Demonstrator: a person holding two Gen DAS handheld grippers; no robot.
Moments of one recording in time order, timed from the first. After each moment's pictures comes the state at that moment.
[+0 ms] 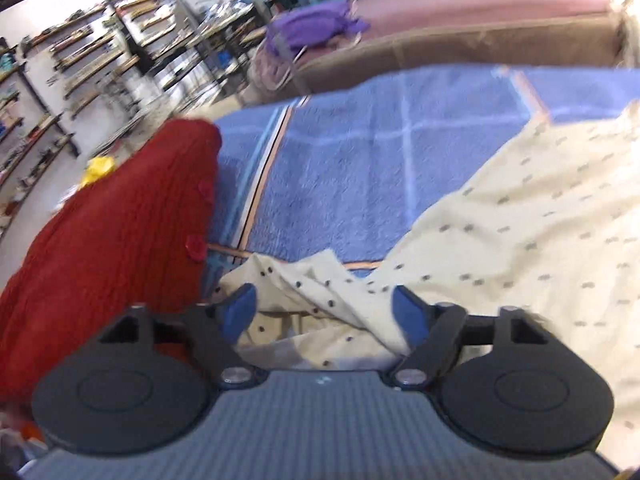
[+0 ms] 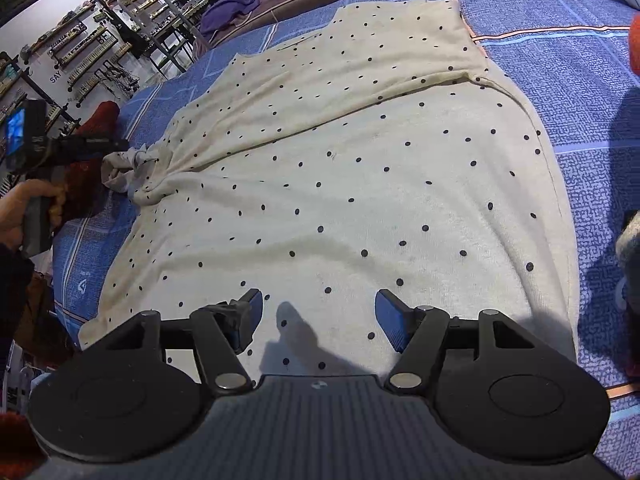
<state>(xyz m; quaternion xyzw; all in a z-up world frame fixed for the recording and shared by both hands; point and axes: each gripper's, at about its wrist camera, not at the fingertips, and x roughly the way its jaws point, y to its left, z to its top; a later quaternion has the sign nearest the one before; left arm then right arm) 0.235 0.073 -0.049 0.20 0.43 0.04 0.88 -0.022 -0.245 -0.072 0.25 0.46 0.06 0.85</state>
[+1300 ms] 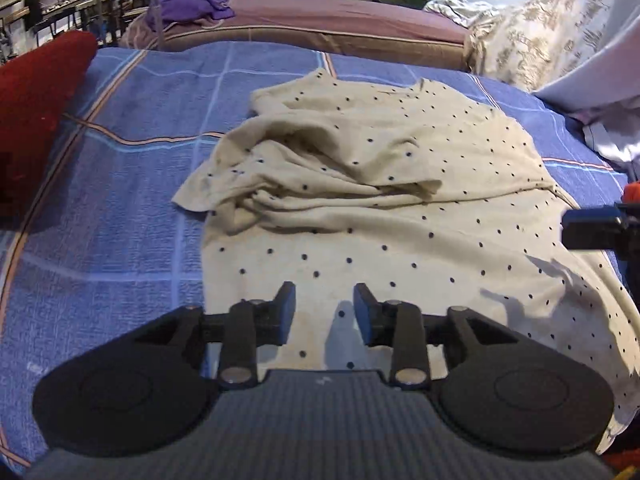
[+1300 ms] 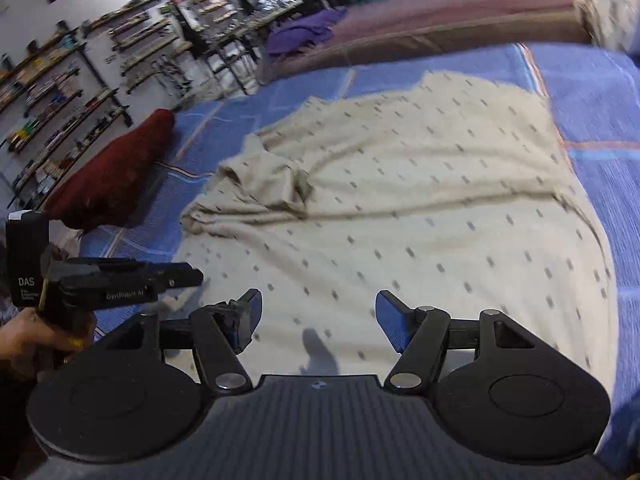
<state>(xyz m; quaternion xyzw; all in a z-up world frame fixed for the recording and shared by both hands) 0.072 0.089 -0.052 0.04 0.43 -0.20 0.88 0.049 -0.196 -0.020 0.14 0.38 0.16 0.90</state>
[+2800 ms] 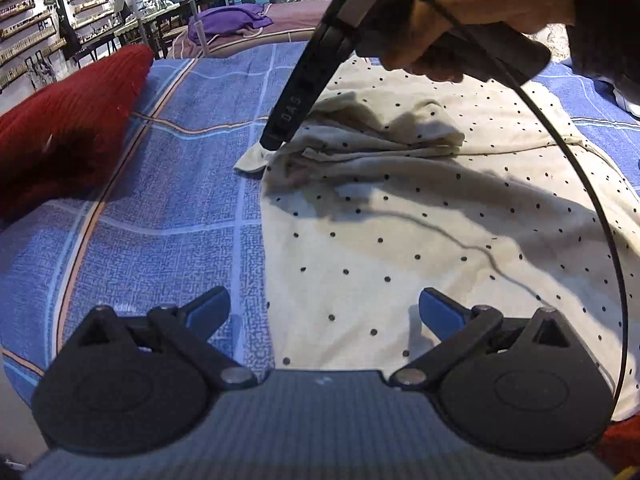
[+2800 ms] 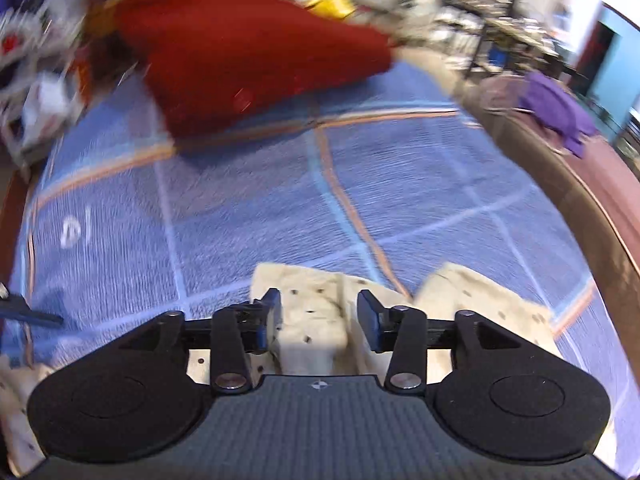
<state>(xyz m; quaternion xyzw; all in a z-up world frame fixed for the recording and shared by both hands) 0.015 0.094 -0.045 0.11 0.42 -0.13 0.89 0.232 0.007 -0.025 -0.29 0.38 0.38 0.79</state>
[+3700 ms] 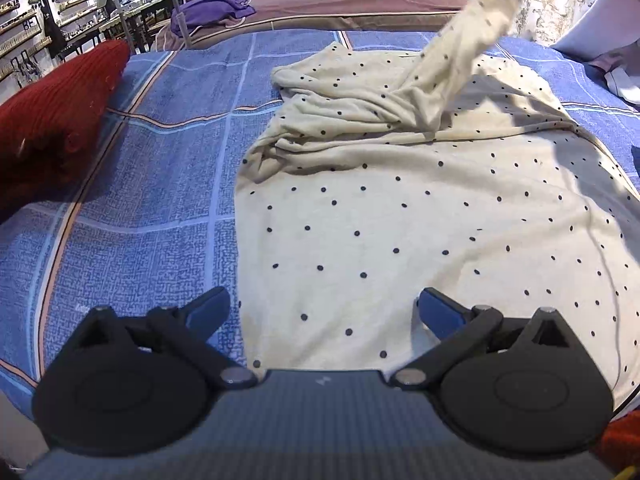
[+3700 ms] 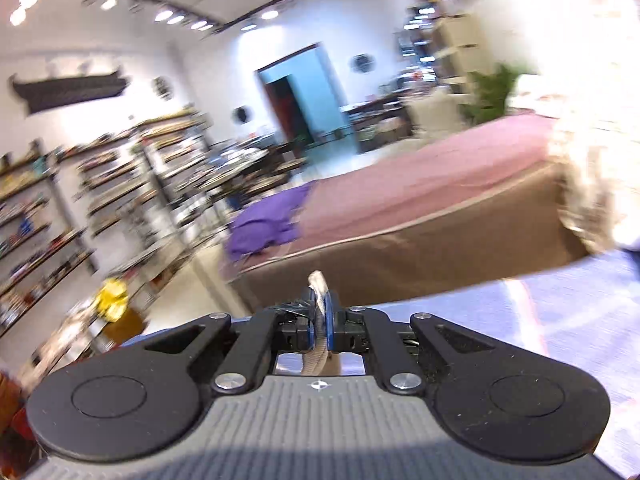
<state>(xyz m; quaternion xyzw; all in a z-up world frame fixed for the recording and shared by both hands) 0.020 0.074 -0.048 0.12 0.43 -0.15 0.88 0.119 -0.329 0.084 0.22 0.21 -0.03 0.95</state>
